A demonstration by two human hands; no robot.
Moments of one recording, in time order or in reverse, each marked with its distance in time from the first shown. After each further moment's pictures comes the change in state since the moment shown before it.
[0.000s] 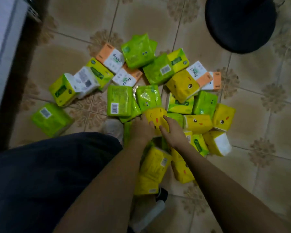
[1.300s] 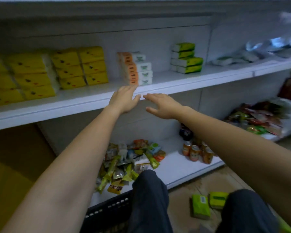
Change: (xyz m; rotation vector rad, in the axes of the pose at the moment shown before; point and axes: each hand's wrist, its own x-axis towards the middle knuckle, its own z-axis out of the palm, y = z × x) left_hand -0.613 -0.275 -0.436 0.275 1.352 -0.217; right_hand -0.458 -0.596 0.038 -0.708 0.191 -1.758
